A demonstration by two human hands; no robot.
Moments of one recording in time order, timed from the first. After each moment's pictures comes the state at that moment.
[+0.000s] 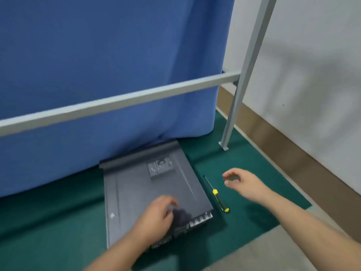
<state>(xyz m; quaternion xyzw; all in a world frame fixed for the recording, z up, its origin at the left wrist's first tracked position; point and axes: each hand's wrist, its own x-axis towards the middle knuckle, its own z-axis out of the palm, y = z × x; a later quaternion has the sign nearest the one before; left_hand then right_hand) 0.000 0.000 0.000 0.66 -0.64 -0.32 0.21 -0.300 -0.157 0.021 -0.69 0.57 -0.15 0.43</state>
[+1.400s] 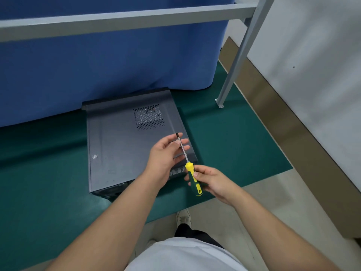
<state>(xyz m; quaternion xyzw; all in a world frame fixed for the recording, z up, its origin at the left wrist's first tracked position) -0.096 -0.033 0.011 0.55 -0.16 -0.59 0.57 -0.282 -0.054 -0.029 -0.49 0.46 -0.10 0.73</state>
